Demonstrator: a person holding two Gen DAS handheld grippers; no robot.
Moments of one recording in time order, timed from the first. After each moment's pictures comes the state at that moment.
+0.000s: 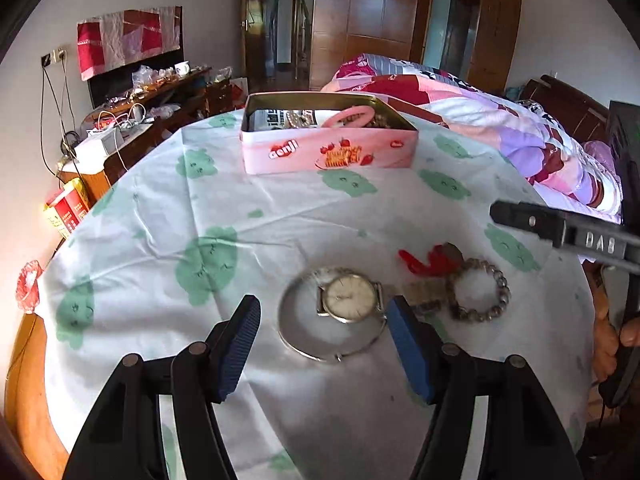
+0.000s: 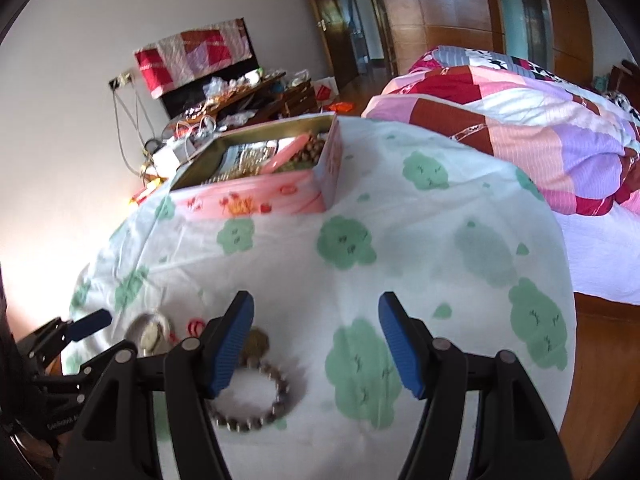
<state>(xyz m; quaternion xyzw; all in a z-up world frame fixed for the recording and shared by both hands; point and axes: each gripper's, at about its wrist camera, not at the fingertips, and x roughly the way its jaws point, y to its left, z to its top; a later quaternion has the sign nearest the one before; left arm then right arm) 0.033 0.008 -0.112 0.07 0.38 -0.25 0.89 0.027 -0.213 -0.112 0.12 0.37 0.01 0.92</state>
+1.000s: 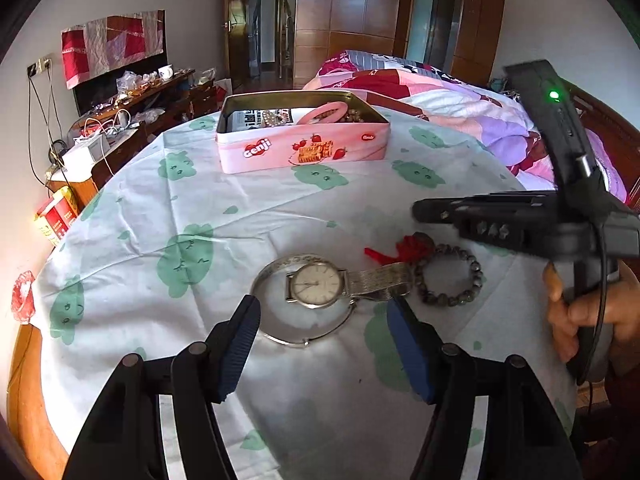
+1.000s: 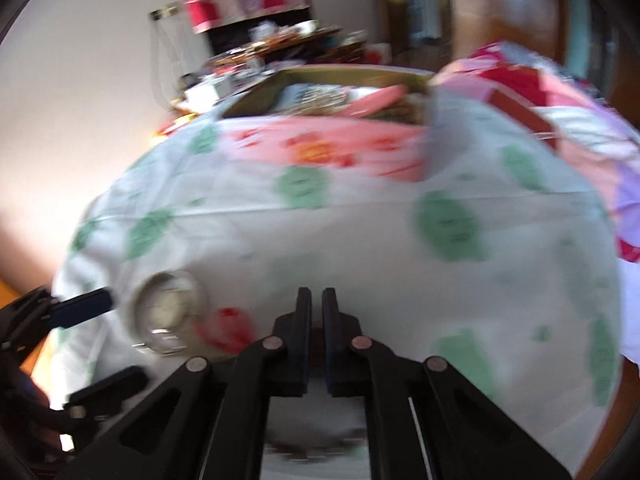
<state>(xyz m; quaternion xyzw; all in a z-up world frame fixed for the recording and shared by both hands) 0.018 -0.002 -0.107 0.08 0.39 -0.27 0.88 0.065 -0.167 -0.133 0.05 0.43 0.06 0.90</state>
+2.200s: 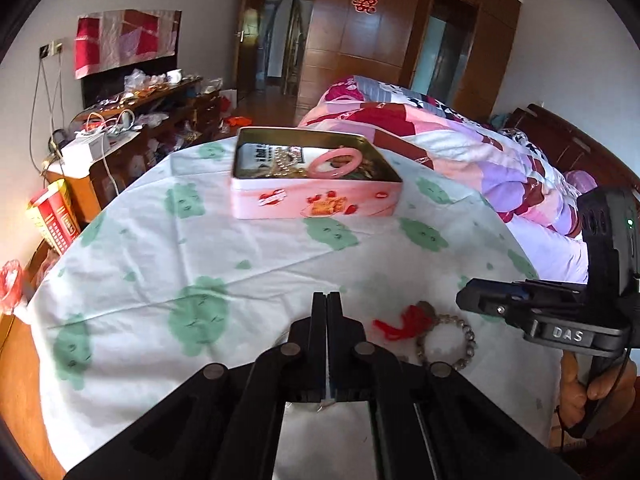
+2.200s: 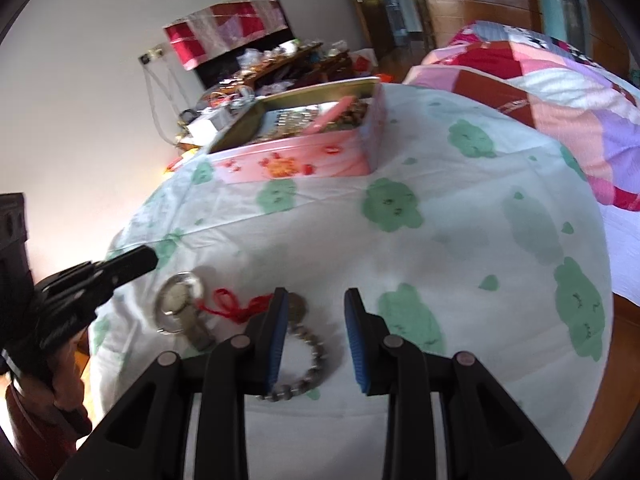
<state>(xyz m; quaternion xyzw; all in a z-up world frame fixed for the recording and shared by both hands) 0.046 0.012 -0.078 0.02 0.37 -0.28 0.89 0.028 -0.203 -0.119 0.14 0.40 0.11 0.90</state>
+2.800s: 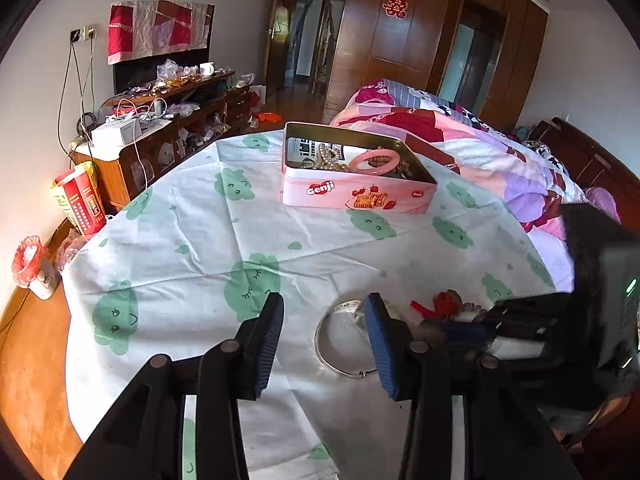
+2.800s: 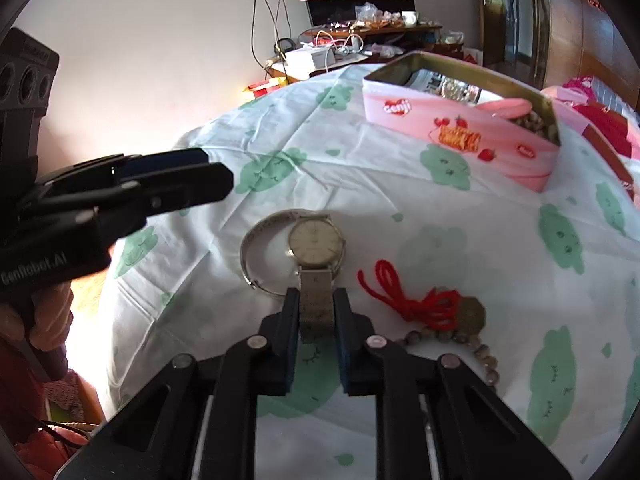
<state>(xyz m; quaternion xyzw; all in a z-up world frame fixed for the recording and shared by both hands) 0.040 0.042 -0.077 0.00 0.37 -0.23 0.90 0.040 -0.100 -0.133 -0.02 0.44 0.23 0.87</state>
